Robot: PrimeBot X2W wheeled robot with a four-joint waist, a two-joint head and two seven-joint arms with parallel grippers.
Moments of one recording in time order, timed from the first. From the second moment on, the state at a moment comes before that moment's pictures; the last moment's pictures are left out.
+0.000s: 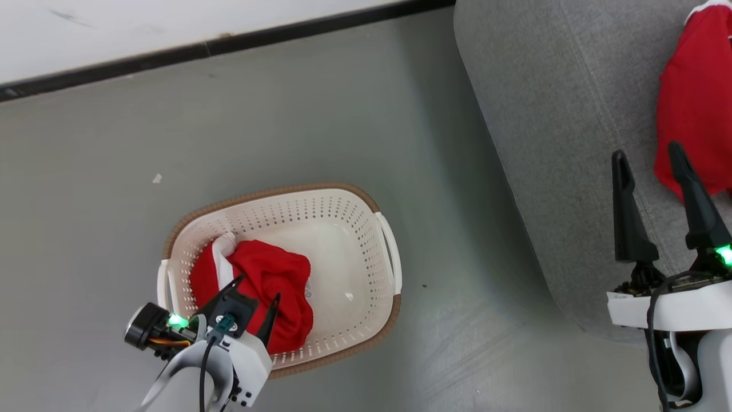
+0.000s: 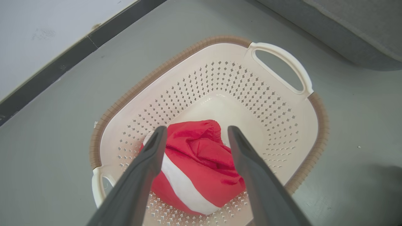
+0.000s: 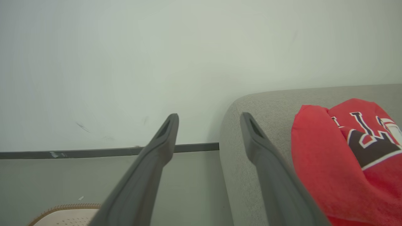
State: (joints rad) left arm -0.41 0.13 -0.48 0.63 -0.12 0.01 -0.12; right arm -0.12 -0.05 -0.10 -0.24 0.08 0.12 -0.25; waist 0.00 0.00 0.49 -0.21
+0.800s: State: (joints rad) left arm -0.59 0.16 -0.50 0.79 -0.04 0.05 -0.12; right arm -0.30 -0.04 -0.09 -0.26 0.11 0.12 -0.25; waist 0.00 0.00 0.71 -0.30
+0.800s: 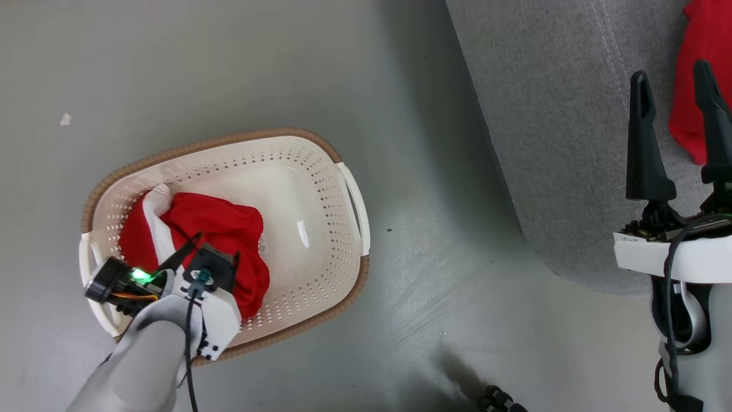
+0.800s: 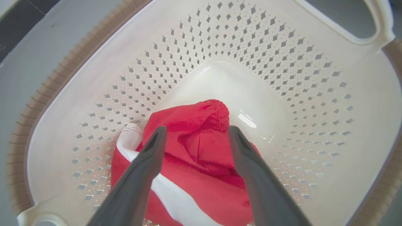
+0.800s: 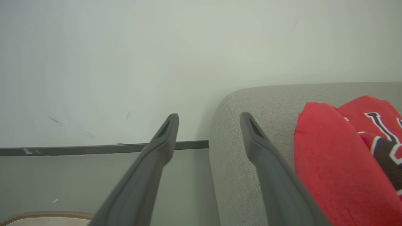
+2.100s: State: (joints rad) left arm -0.73 0.23 -0.48 0.97 0.06 0.25 -0.05; right arm -0.44 -0.04 -0.05 -0.22 0.22 0.12 -0.26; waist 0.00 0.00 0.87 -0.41
